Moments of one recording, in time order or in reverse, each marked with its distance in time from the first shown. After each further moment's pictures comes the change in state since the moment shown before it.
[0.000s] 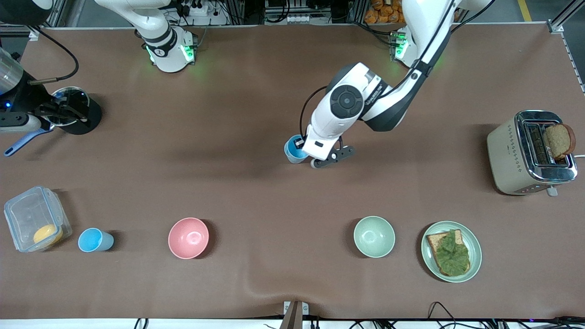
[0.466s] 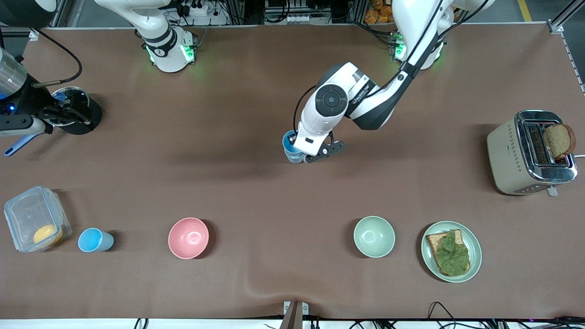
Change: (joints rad) left arm -0.048 0.032 0.000 -0.001 0.004 -0.022 -0.066; right arm 0.007 0.023 0.002 0.021 0.000 0.004 0.000
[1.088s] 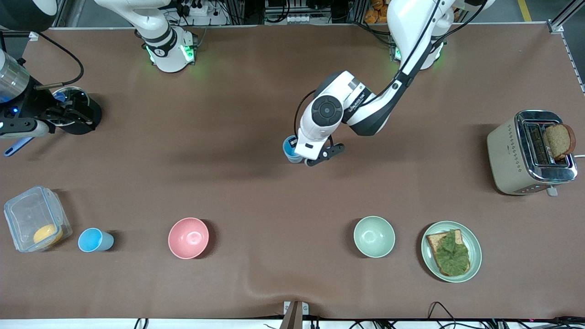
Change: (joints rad) left arm 0.001 0.036 0.014 0.017 0.008 -0.003 -0.032; right arm 0.000 0.008 -0.001 0.006 0.000 -0.031 0.000
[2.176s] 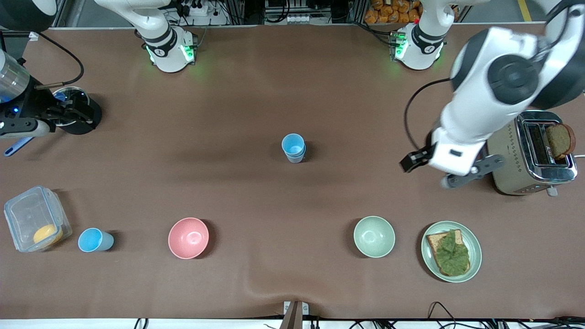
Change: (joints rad) left arm 0.415 -0.320 0.015 0.167 0.213 -0.428 0.455; right arm 0.000 0.001 0.000 0.002 0.001 -0.012 0.000
